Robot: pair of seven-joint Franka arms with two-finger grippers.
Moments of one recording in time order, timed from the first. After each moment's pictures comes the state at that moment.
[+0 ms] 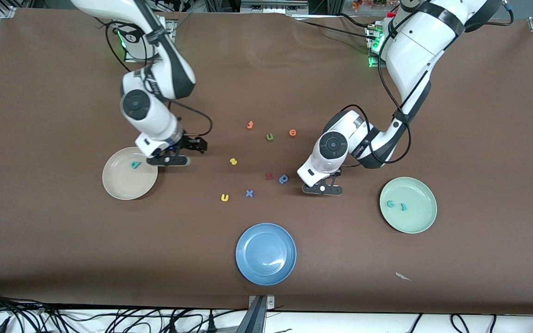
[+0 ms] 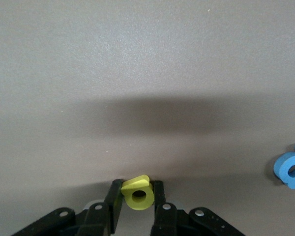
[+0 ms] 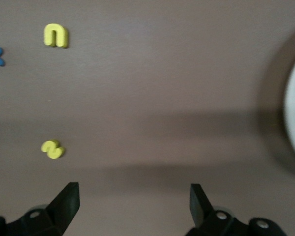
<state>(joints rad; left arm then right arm) -0.21 0.77 -0.37 -1.67 0.32 2.28 -0.65 0.57 0.35 -0.07 -2.09 0.18 2.45 0.42</state>
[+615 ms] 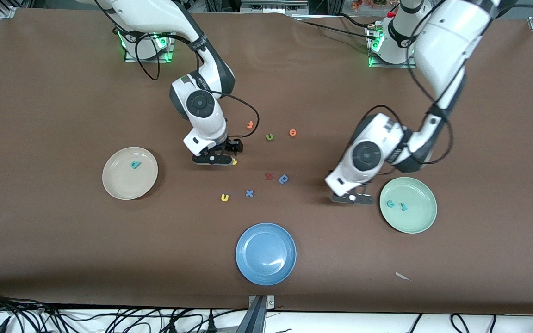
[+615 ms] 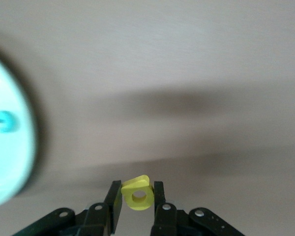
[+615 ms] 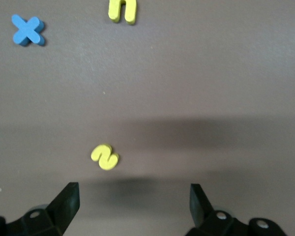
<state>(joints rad) -0.06 0.66 -0.36 -1.66 0.32 2.09 -0.42 0.71 0.54 -0.07 -1.92 0.04 2.47 0.64</state>
